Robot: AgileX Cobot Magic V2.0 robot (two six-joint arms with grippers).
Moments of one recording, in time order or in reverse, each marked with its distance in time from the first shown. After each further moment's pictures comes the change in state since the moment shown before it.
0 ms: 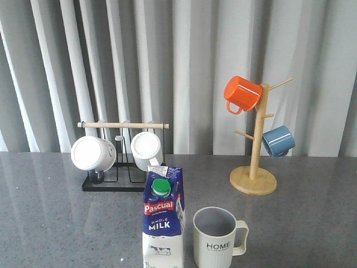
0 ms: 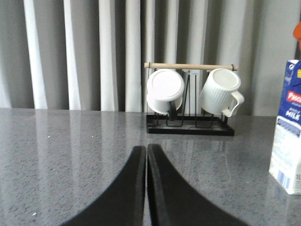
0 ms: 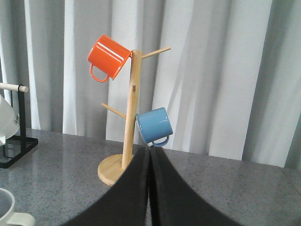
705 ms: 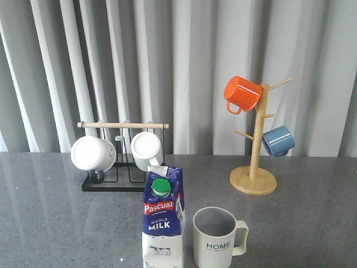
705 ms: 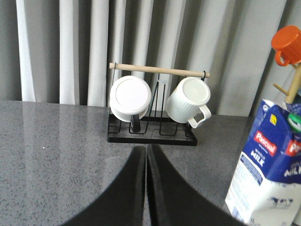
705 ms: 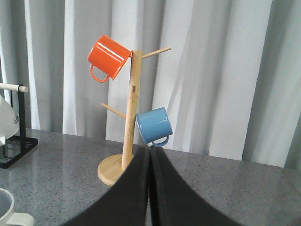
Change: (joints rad) left arm -0.142 0.564 -0.356 -0.086 -0.086 -0.002; right arm 0.000 0.000 0.000 0.000 -0.001 0.000
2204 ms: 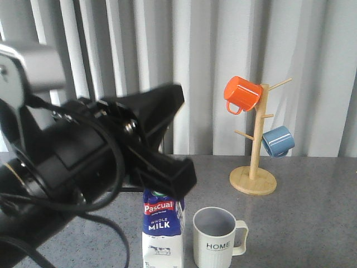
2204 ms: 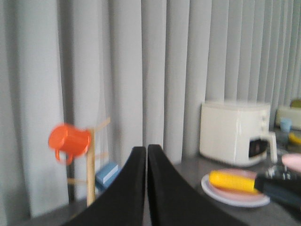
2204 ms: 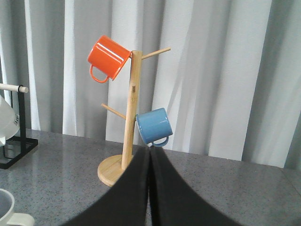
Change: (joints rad) left arm -0.748 0.649 -0.745 -0.610 -0.161 0.711; right arm 0.000 0.000 0.000 0.000 0.000 0.000
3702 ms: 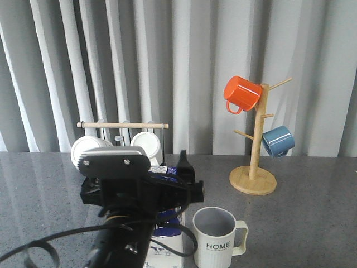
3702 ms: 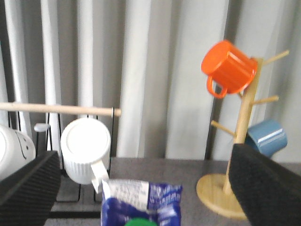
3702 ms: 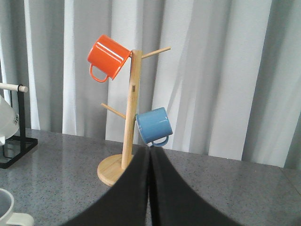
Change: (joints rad) left arm -0.060 0.420 -0.017 -0.602 -0.685 0.350; right arm 0.000 0.000 0.000 0.000 0.000 0.000
